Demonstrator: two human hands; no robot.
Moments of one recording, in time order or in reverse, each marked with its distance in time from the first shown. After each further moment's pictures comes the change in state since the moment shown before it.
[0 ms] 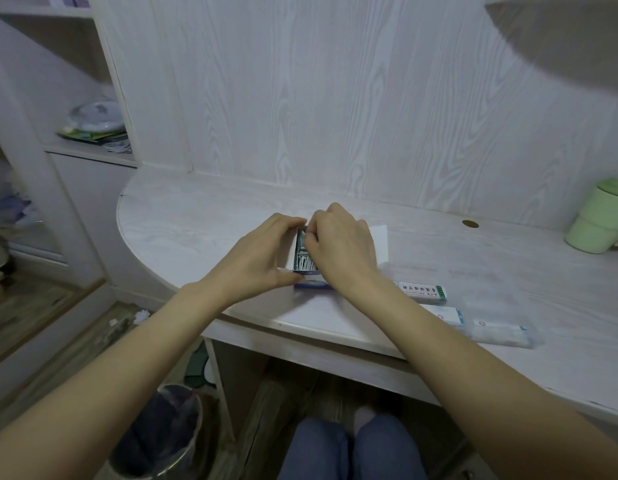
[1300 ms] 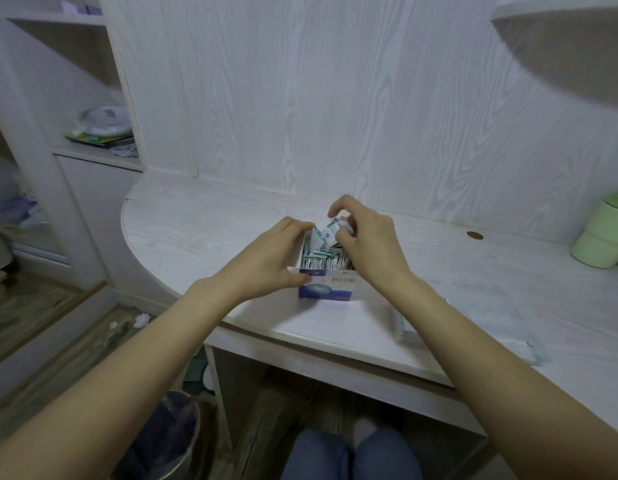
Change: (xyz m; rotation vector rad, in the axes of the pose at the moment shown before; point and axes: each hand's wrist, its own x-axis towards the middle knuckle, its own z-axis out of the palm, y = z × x) left_hand 0.017 -0.001 0.000 0.048 -0.096 -0.037; right_hand 0.010 0.033 -0.010 0.394 0.107 -0.025
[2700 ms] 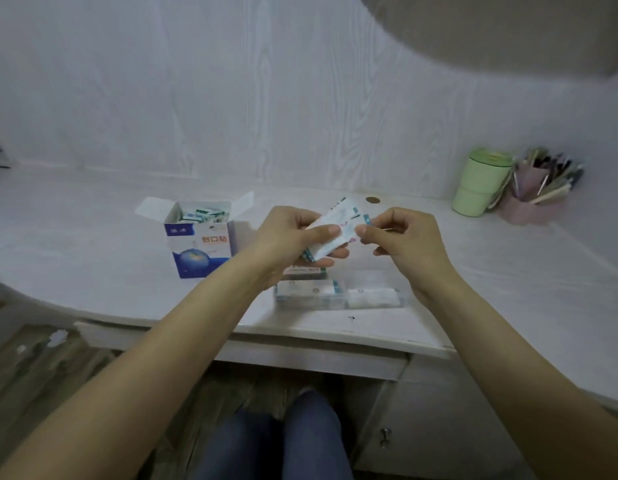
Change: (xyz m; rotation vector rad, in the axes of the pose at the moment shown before) left_hand 0.051 0.179 0.076 -1.054 -0.170 -0.390; right_hand -0.094 0.108 -0.142 0.478 0.190 0.424
